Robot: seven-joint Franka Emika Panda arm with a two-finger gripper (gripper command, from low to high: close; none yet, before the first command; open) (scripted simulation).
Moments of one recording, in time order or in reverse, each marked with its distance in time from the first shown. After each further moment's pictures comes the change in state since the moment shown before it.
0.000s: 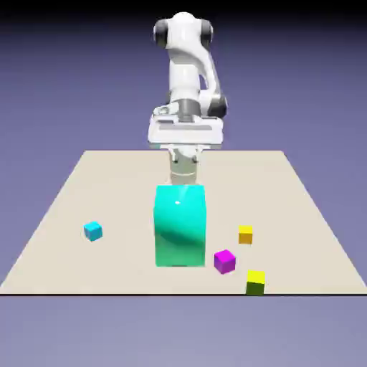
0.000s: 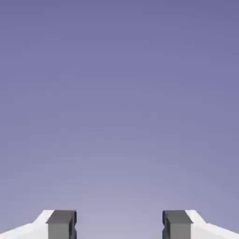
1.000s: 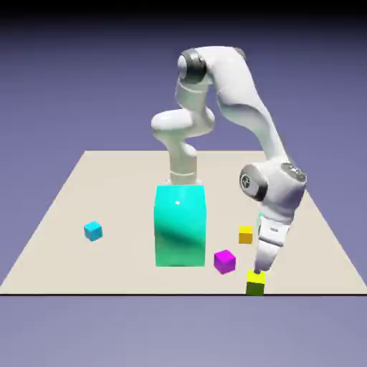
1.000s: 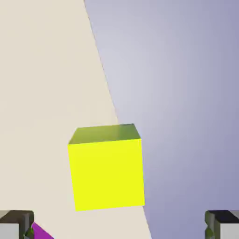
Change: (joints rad) arm 0.436 1.042 -0.029 0.797 -0.243 -0.679 -0.669
